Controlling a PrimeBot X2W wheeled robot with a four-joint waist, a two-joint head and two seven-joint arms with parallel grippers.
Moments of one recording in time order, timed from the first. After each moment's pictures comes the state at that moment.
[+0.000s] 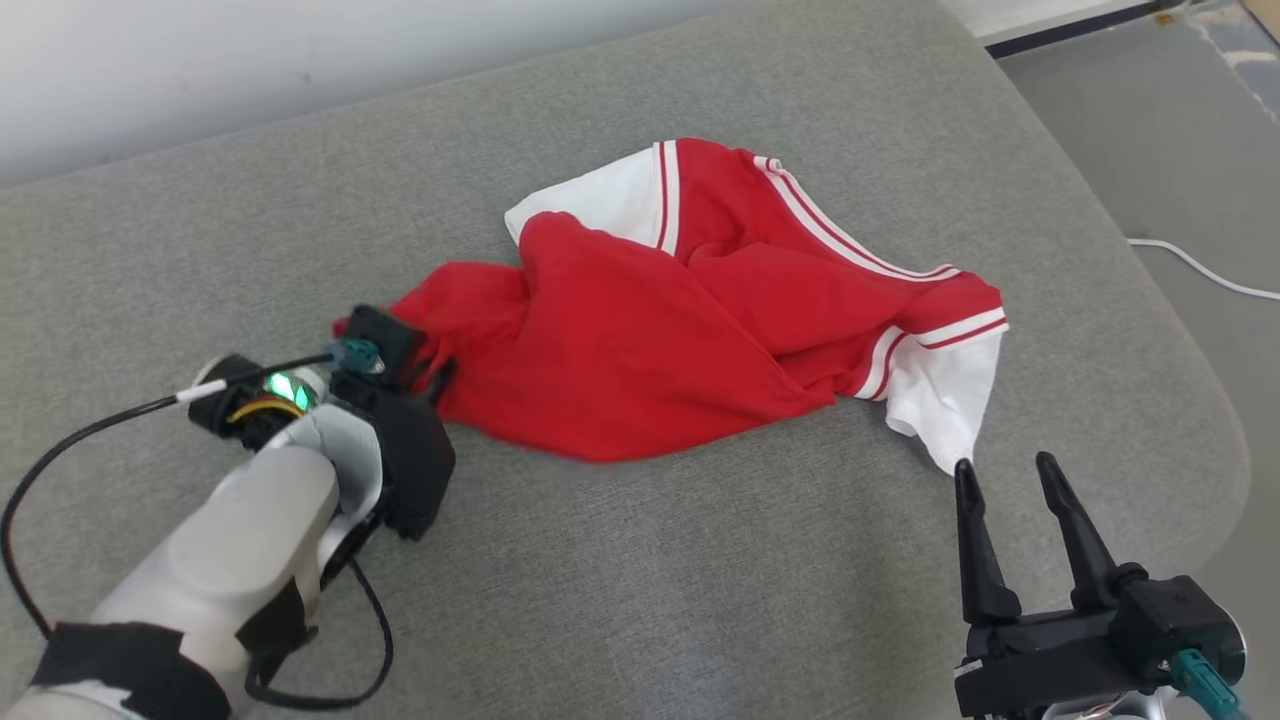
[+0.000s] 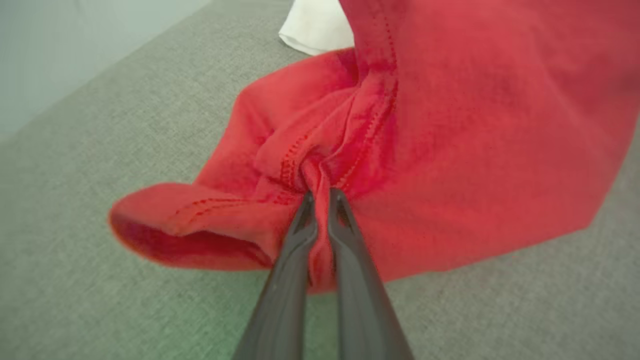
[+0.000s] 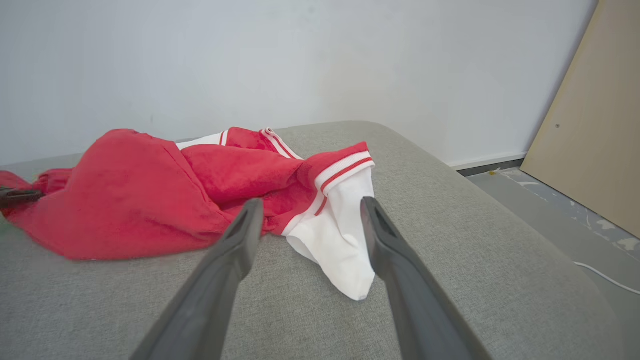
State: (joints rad) left arm -0.95 0.35 -1.03 0.88 -0.75 -0.13 0.03; right arm -0.07 -0.05 0.02 0.12 0.13 0.13 -0.26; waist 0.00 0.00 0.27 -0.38
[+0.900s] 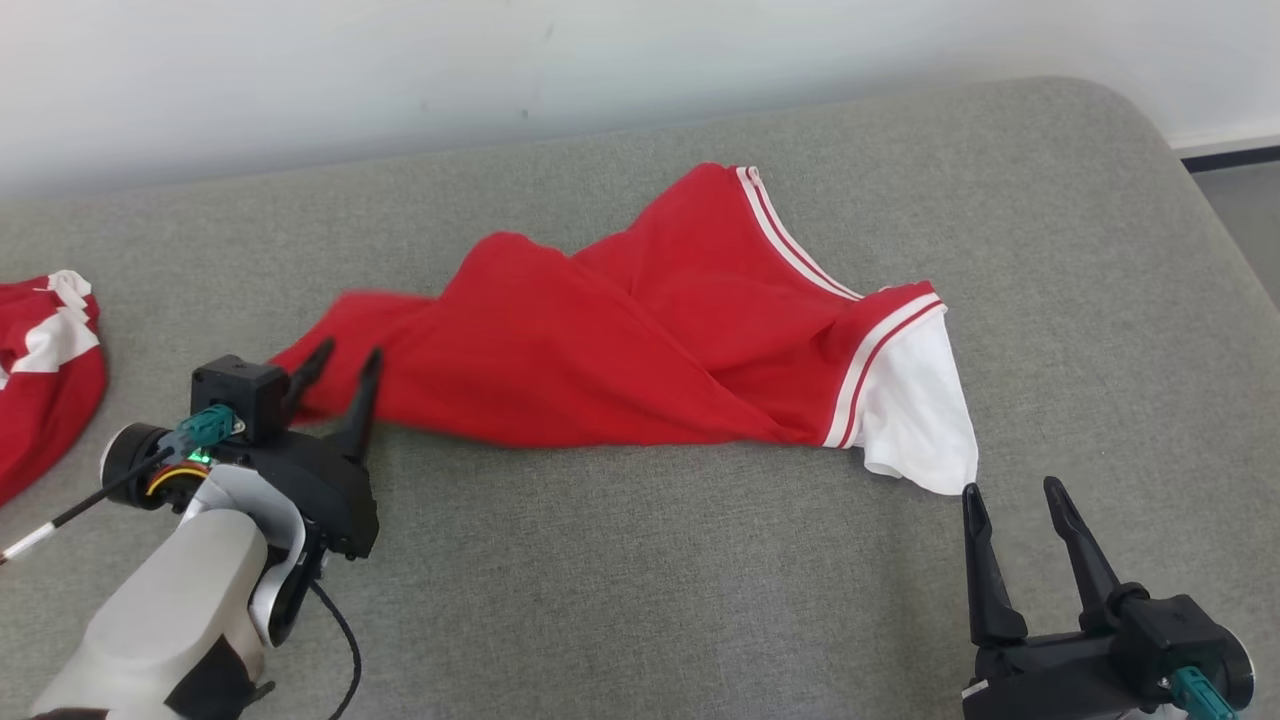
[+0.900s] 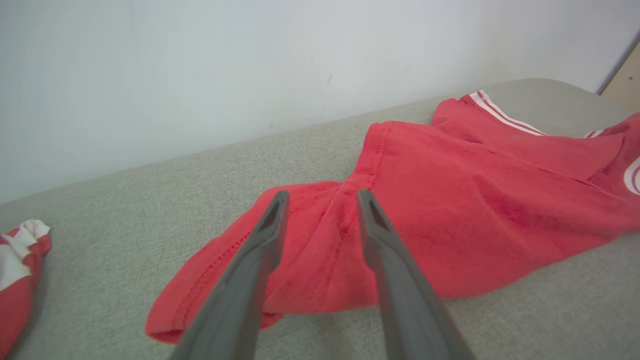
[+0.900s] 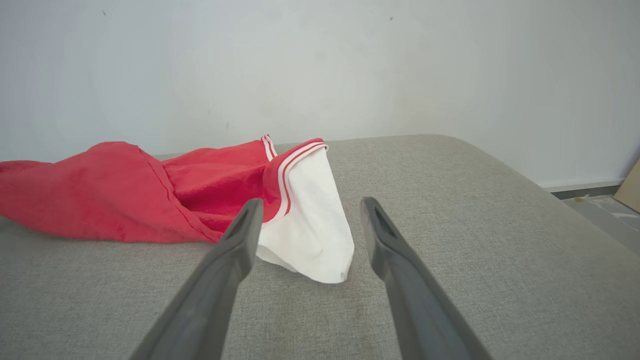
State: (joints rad) left arm -0.80 0.42 -0.83 0.83 -0.80 -0.08 -0.26; right arm -0.04 -0.05 0.00 0.14 0.10 0.13 -0.26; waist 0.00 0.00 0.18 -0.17
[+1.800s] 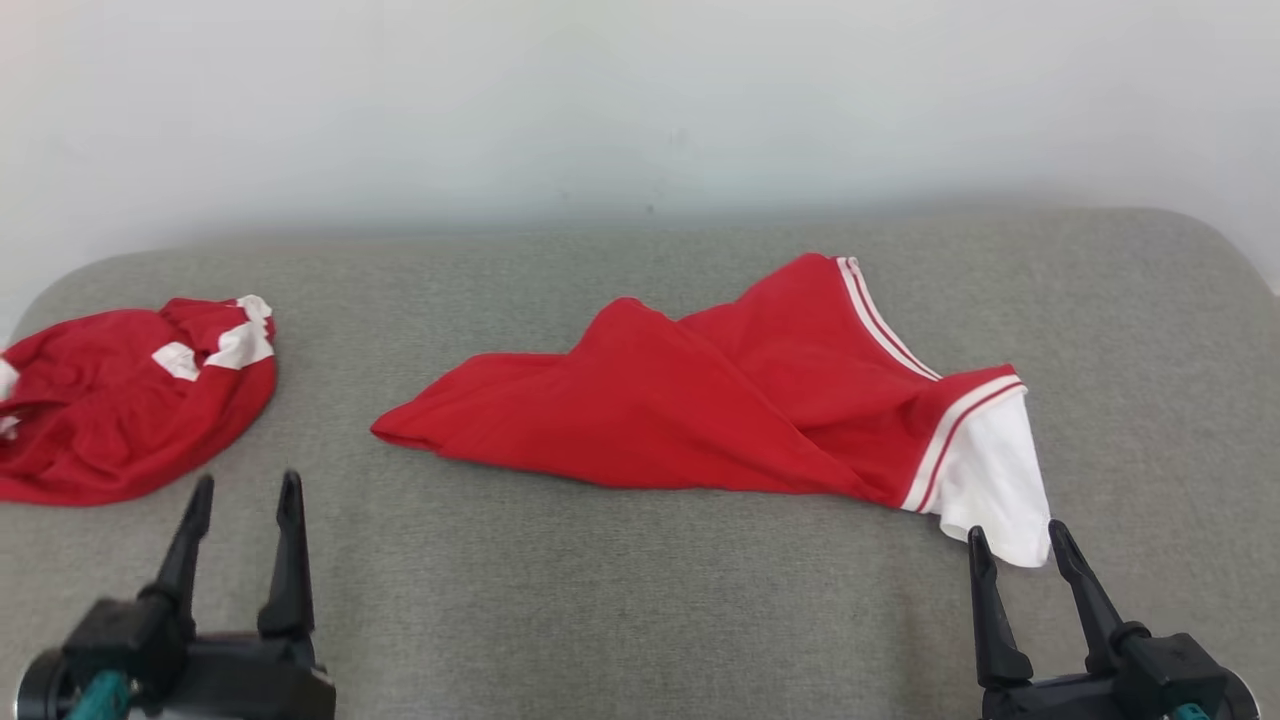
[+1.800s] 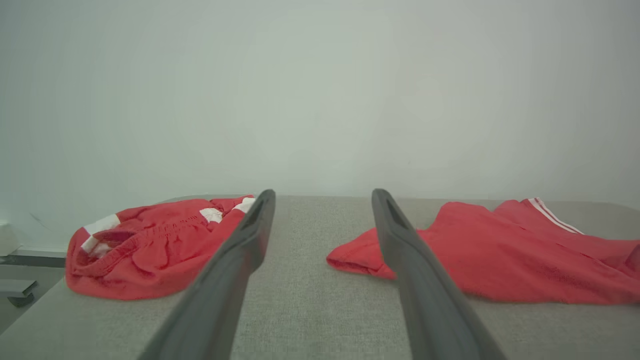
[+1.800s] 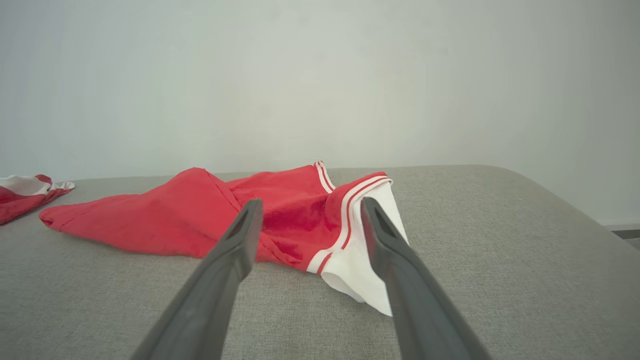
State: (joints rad) left arm -0.15 0.30 -0.12 0.17 -0.40 0.00 -0.26; right arm 0.02 -0.05 -0.01 0.14 0.10 0.13 -0.26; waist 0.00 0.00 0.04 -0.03
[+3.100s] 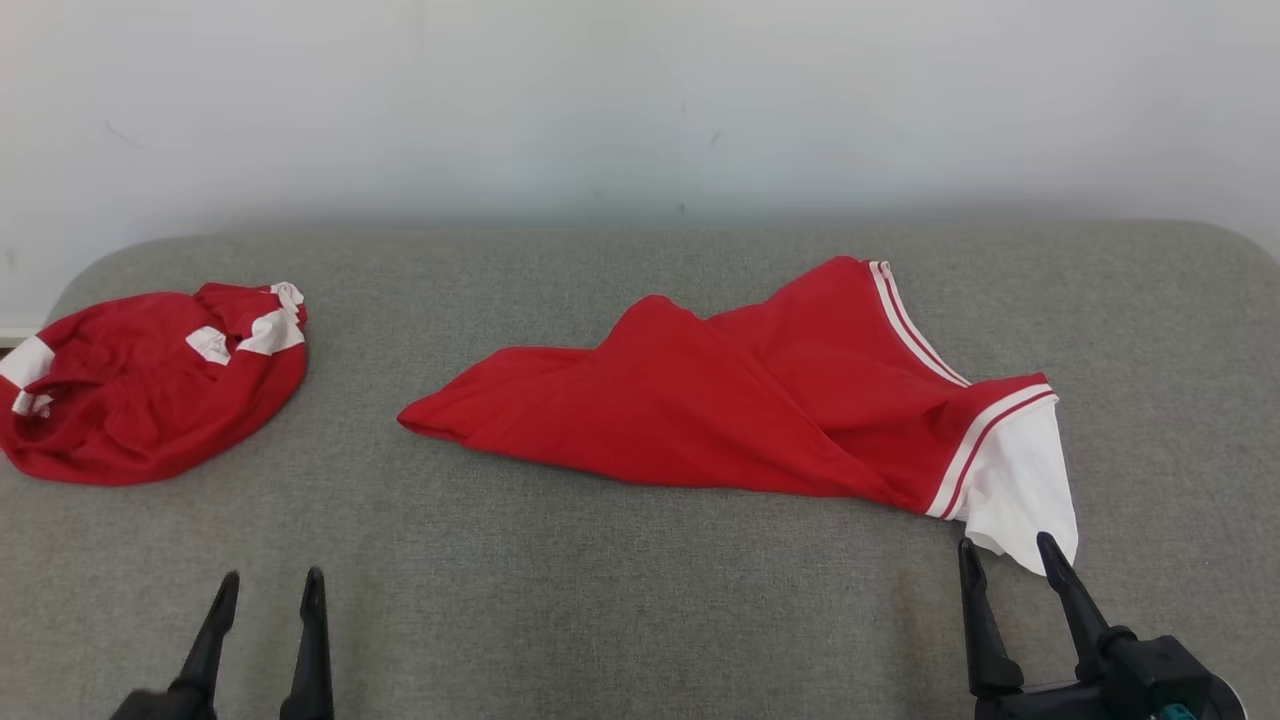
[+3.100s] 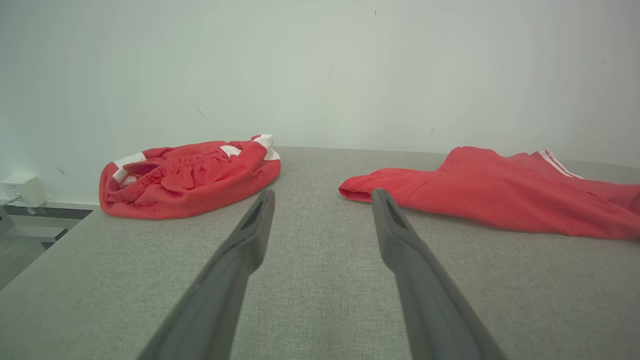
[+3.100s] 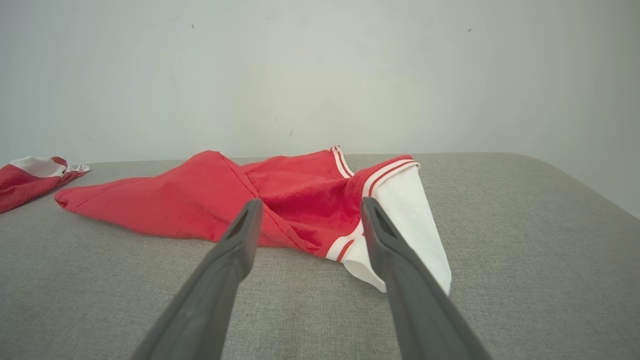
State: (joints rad) left arm 0.03 0.16 0.02 0.15 -0.24 -0.11 -0.26; right arm 0.02 -0.06 0.00 0.18 0.10 0.13 -0.26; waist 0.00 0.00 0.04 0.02
